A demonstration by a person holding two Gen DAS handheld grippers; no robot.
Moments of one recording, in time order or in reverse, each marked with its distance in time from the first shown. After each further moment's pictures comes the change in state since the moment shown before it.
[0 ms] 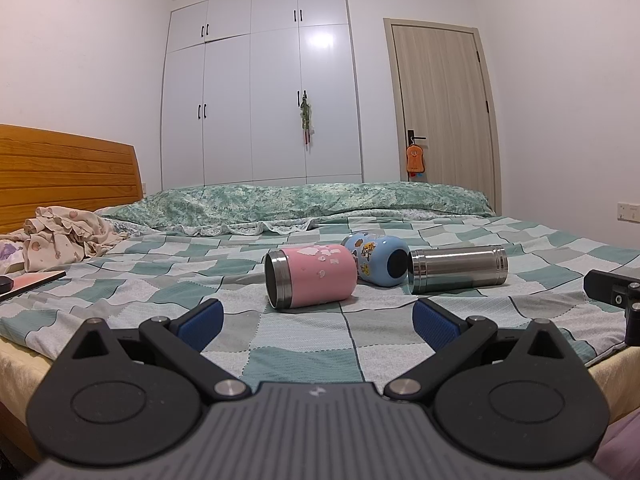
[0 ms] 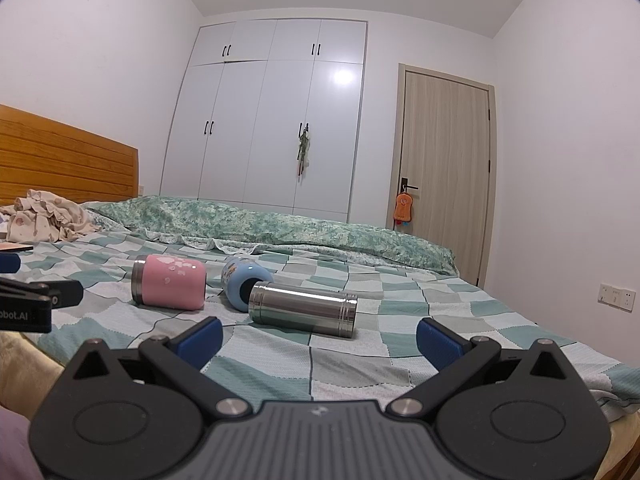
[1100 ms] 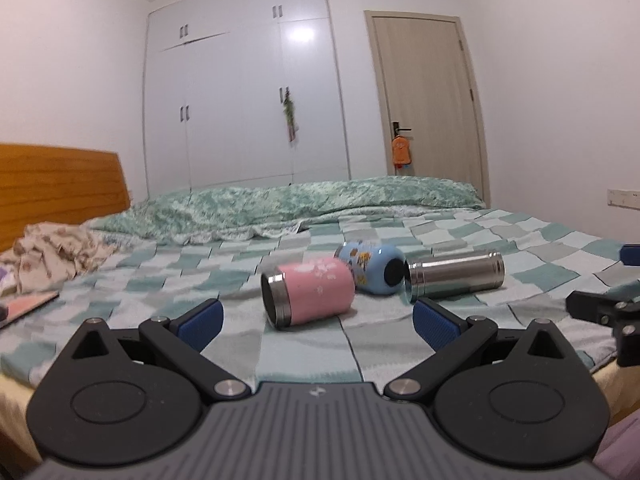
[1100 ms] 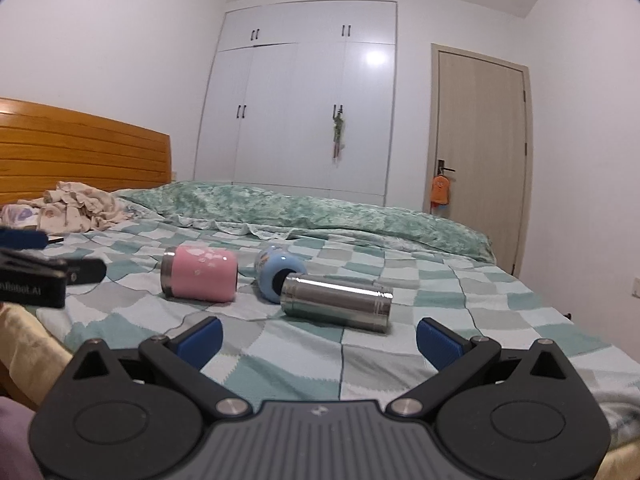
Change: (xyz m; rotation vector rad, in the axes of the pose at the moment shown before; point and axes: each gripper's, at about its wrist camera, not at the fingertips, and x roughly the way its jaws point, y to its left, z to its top) left arm 0.012 -0.005 0.044 0.067 0.021 -0.040; right arm 0.024 -0.004 0.023 -0.002 0.060 0.139
